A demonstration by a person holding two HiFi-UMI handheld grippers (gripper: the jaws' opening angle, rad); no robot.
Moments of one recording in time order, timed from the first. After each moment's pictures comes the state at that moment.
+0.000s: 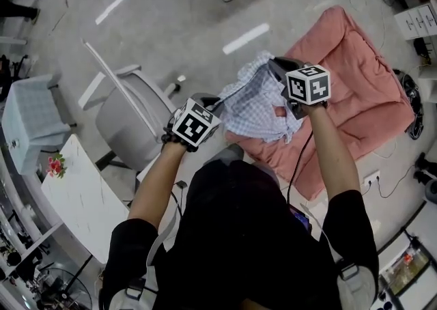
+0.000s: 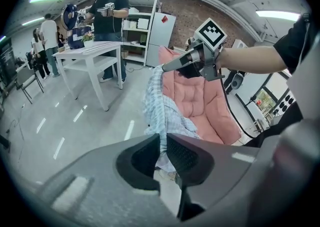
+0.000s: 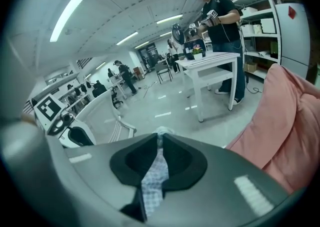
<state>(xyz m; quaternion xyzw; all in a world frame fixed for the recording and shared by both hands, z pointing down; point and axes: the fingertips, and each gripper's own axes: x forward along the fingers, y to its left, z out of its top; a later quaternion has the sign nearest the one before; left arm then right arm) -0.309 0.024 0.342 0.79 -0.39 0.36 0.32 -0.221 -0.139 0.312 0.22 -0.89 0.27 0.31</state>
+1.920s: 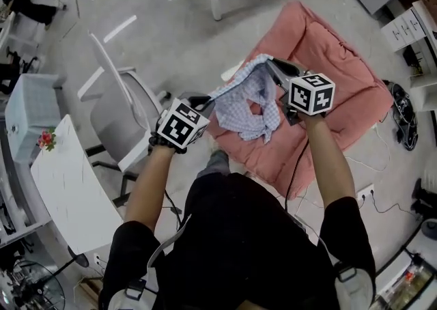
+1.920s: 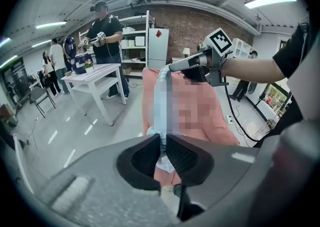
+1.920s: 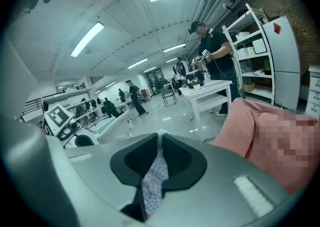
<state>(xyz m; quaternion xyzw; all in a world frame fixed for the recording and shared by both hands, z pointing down) -0.185 0.076 0.235 0.79 -0.45 0.34 0.25 -0.083 -0.079 0.180 0.23 -0.93 0.22 0.17</state>
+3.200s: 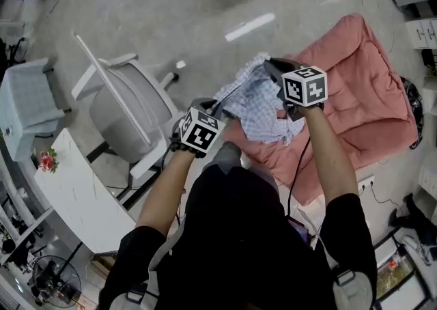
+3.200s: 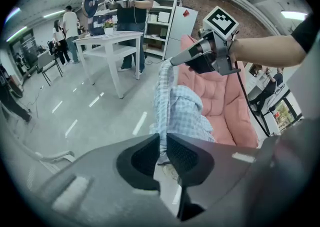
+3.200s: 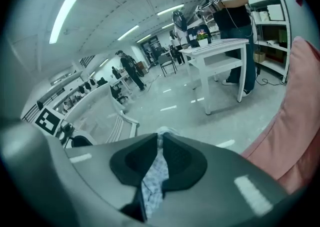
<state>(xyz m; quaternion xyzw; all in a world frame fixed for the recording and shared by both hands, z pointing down) -0.321 0.022 0.405 0.71 -0.47 0.37 0.37 -0.250 -0.152 0.367 0.17 -0.88 0.30 0.33</state>
